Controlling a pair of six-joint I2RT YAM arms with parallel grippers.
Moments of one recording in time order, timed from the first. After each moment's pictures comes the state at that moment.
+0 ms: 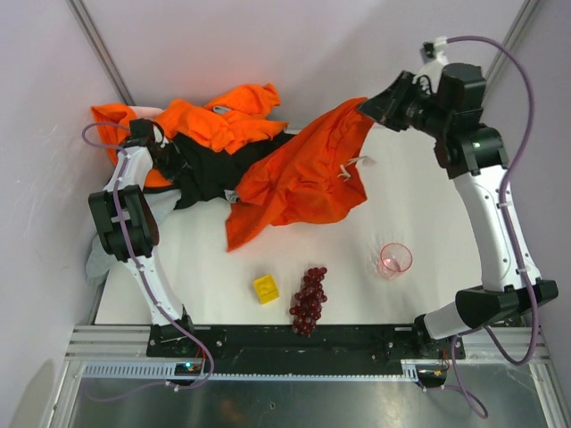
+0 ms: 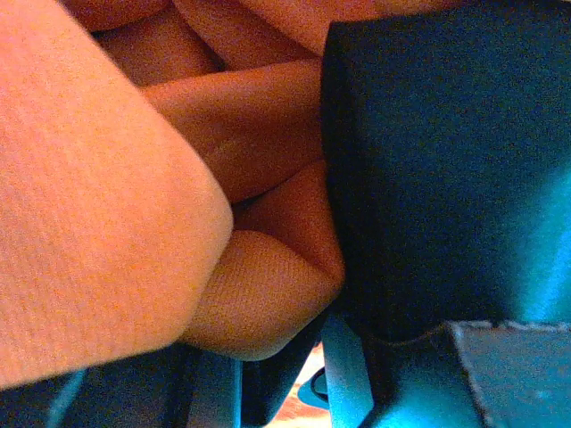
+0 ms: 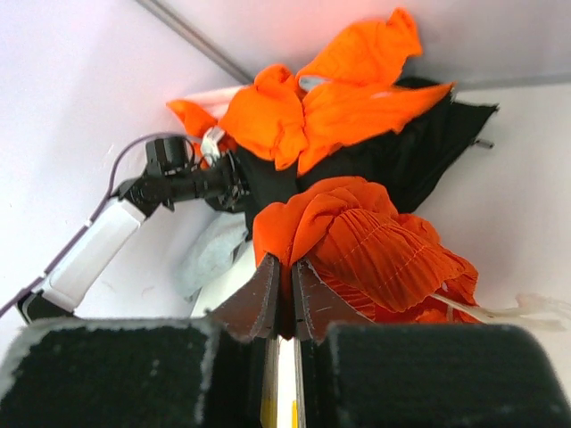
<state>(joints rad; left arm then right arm) 0.23 2.04 1.71 -0.69 0.34 -0.43 0.27 1.48 1.92 -0.63 -0.40 0.62</state>
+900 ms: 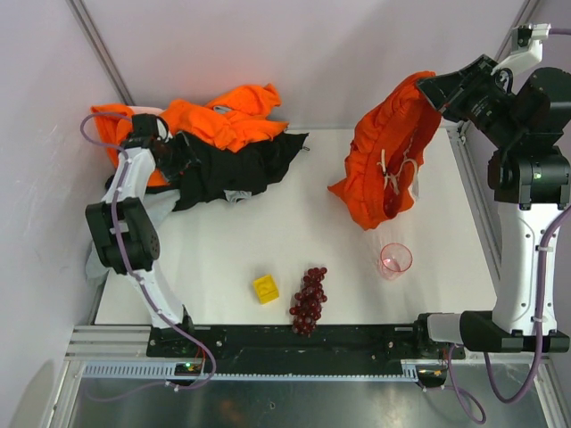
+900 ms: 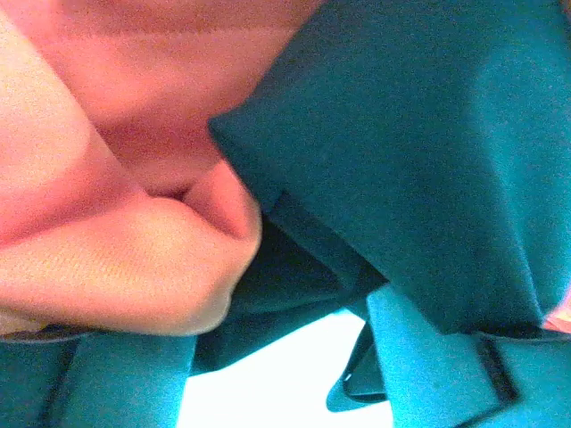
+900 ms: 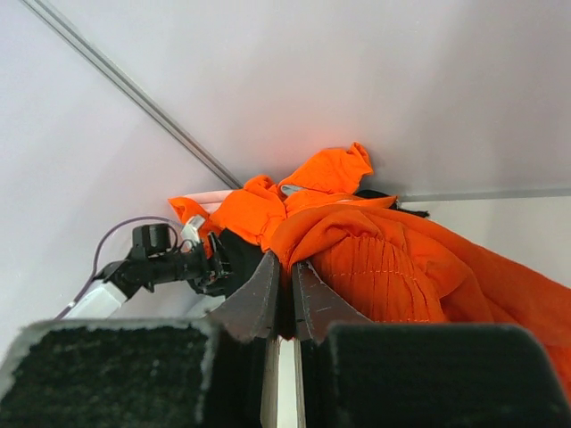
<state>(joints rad) 0.17 1.92 1.65 -0.69 0.29 -0.39 0.01 1.31 1.98 -0.59 -0.43 0.61</state>
